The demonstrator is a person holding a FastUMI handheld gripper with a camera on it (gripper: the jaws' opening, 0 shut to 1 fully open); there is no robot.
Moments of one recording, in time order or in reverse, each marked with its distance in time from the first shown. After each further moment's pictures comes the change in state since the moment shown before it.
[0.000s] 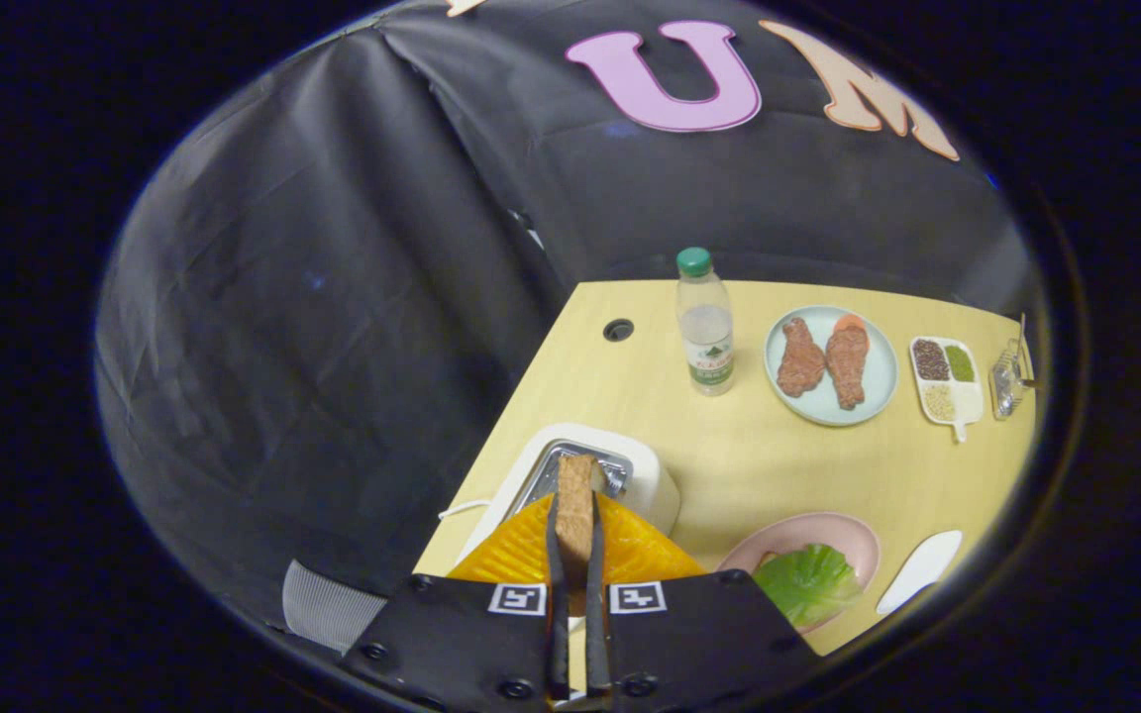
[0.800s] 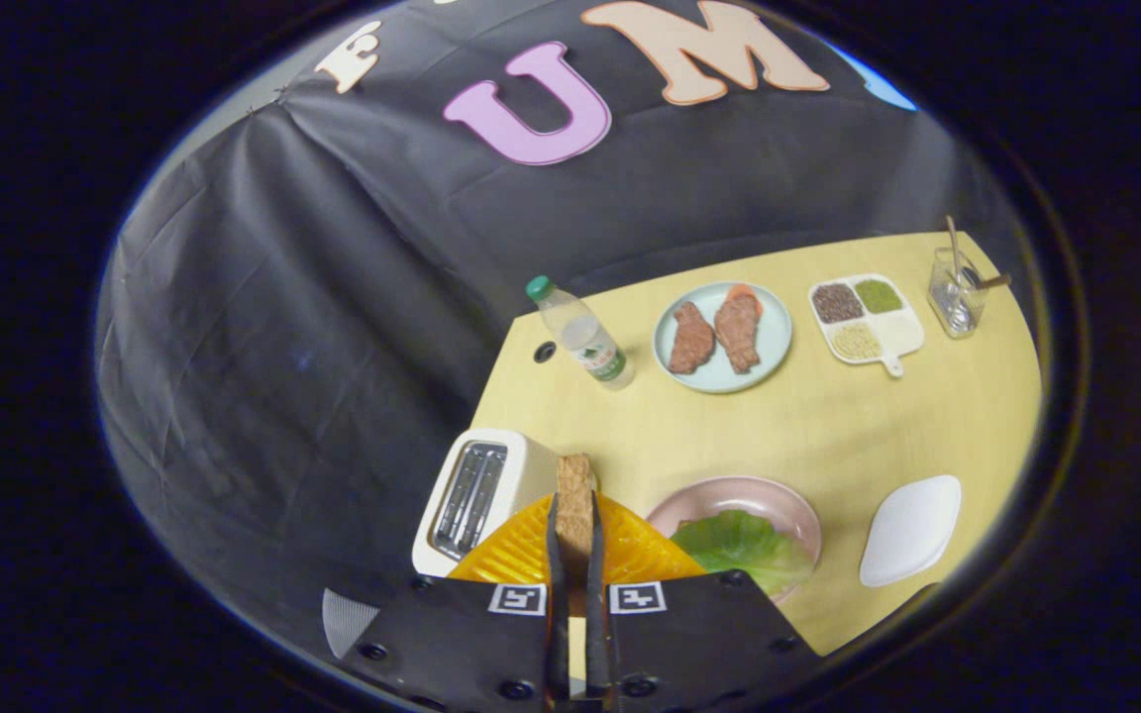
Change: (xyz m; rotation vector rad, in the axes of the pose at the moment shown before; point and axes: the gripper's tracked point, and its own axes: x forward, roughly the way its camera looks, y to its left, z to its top) arm -0.059 -0.126 -0.035 0.239 -0.062 -0.011
